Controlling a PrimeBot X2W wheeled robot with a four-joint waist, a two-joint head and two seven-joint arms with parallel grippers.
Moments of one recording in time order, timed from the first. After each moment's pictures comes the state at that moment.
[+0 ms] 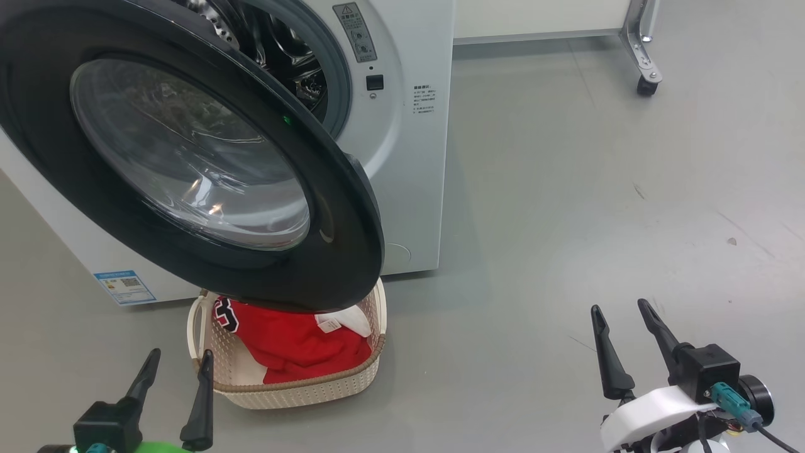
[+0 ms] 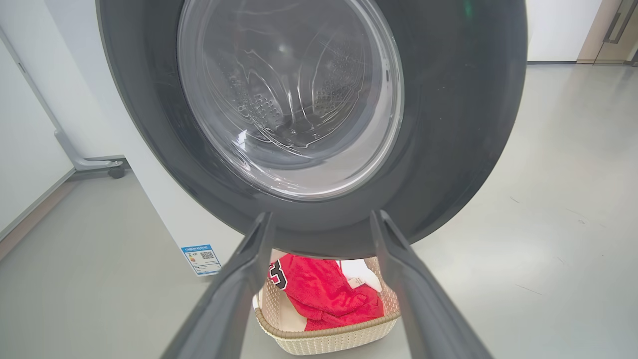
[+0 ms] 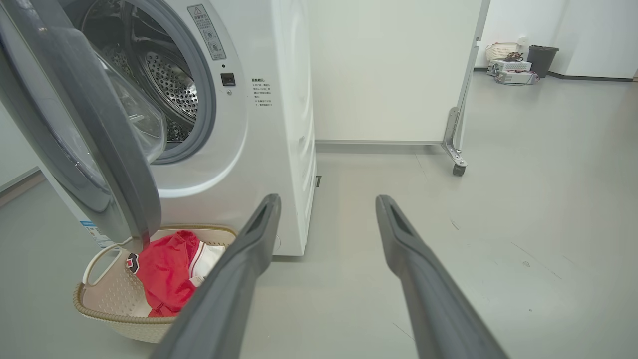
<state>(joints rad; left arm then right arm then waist) 0.15 0.24 -0.20 -0.02 -0.43 0.10 -0.11 0.07 -0.14 0.24 0.13 0.31 -0.06 -0.20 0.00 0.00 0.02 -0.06</state>
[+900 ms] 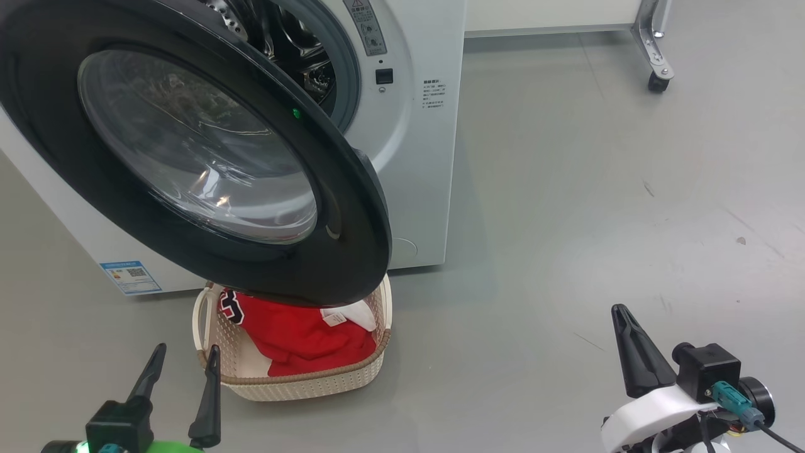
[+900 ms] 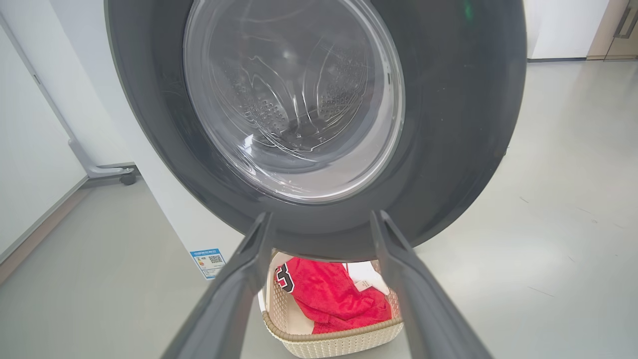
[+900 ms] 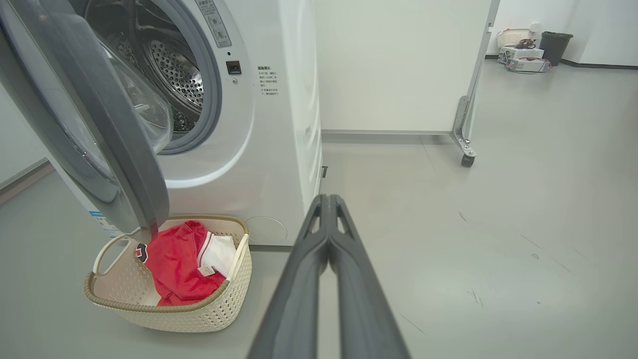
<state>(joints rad) 0.15 0.21 -0.20 -0.04 -0.37 0.11 -0.11 0.08 -0.15 0.24 0.10 0.33 -0.06 -0.16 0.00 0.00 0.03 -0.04</state>
